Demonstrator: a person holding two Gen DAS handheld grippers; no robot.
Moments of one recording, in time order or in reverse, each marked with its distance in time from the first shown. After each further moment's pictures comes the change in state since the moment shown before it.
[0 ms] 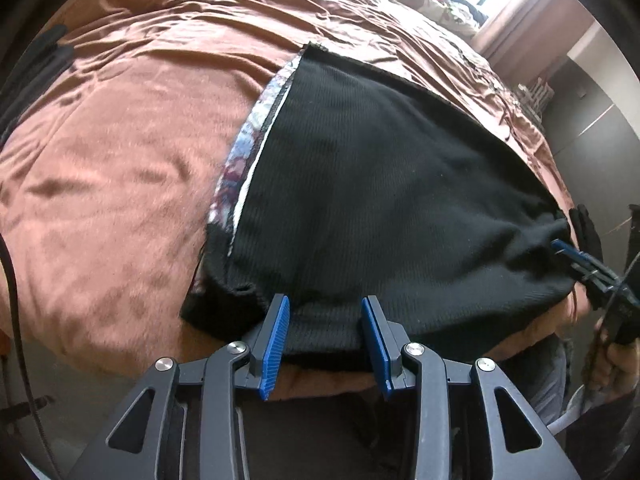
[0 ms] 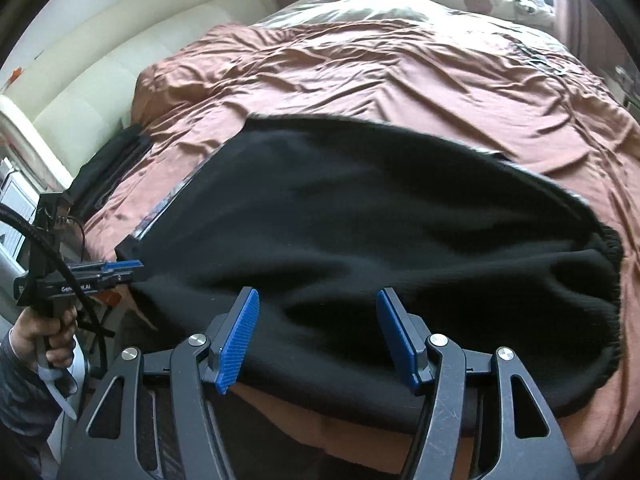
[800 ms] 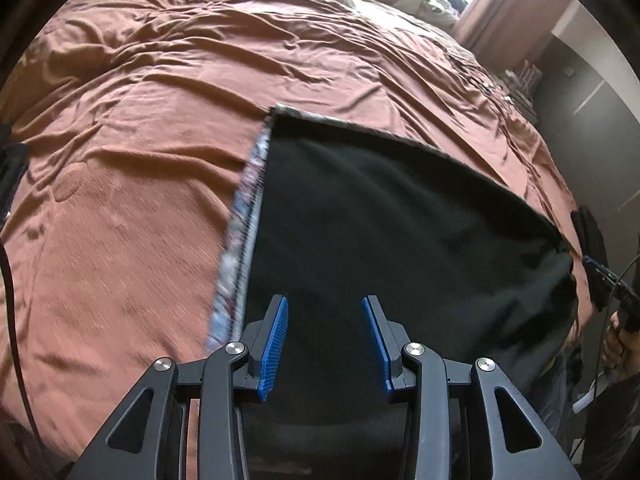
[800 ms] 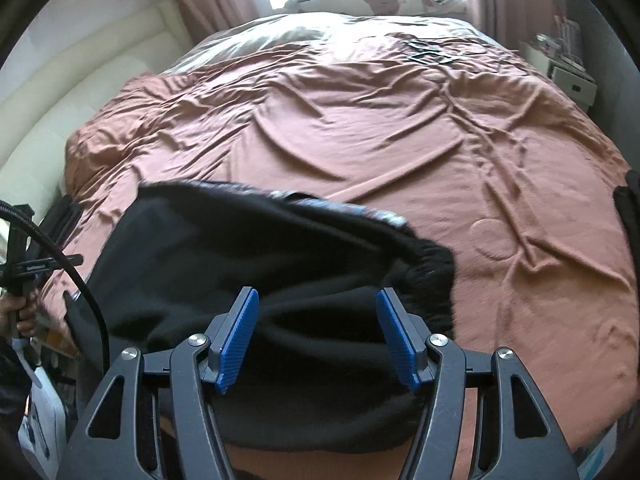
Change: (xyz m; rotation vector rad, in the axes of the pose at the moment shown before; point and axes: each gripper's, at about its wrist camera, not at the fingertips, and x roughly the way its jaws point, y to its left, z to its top) left arm 0.010 -0.025 0.101 0.139 0.014 0.013; right arm -0.073 -0.104 0.002 0.179 -0.081 -0.155
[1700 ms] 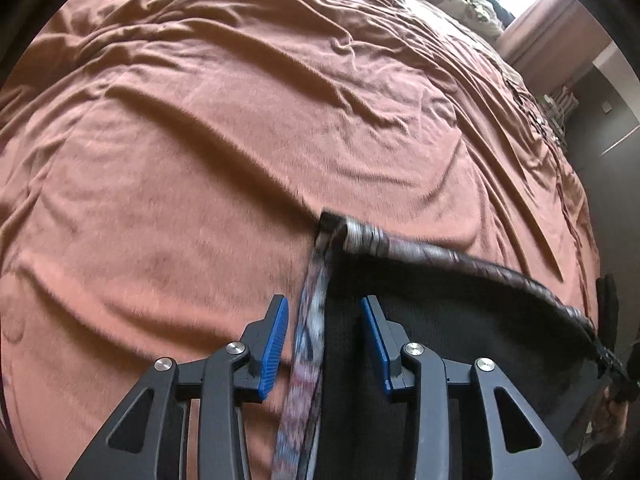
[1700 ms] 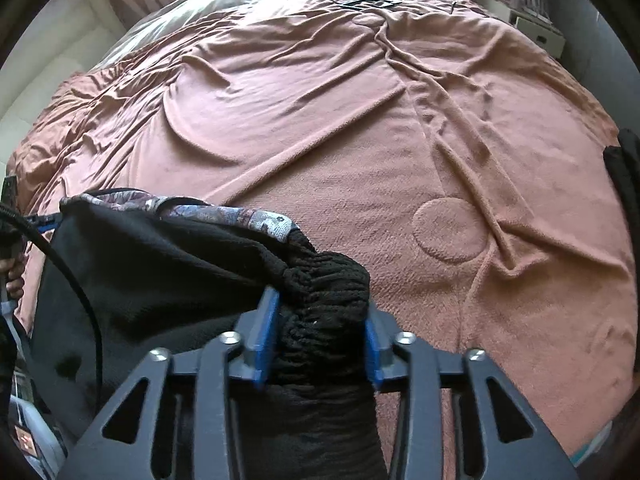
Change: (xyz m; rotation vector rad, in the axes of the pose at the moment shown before) left arm 0.096 0.071 0.136 -0.110 0.066 0.001; right arm 0.068 -0.061 0.040 0.154 0.120 -0.149
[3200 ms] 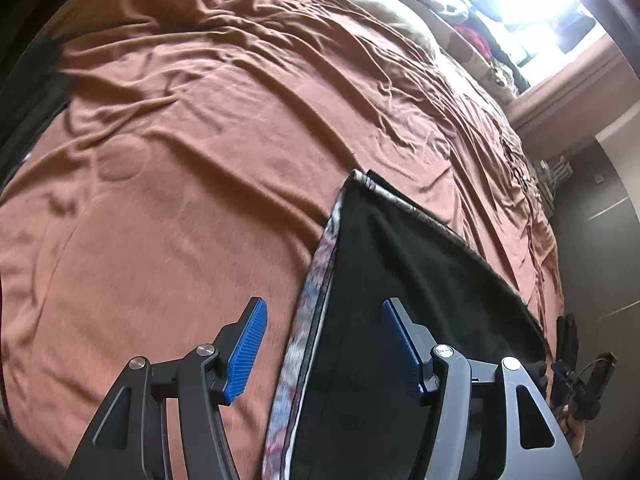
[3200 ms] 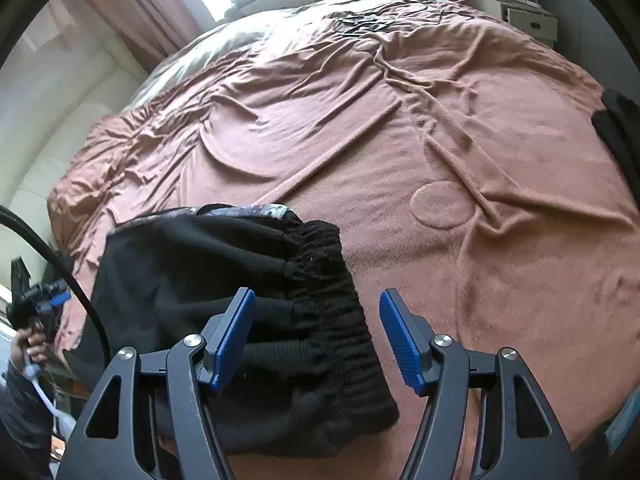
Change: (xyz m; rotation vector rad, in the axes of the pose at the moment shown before) left arm -0.091 0.038 -0.088 -0.214 -0.123 -0.067; right arm -0.044 -0.022 -0.036 0.071 -0.082 0.136
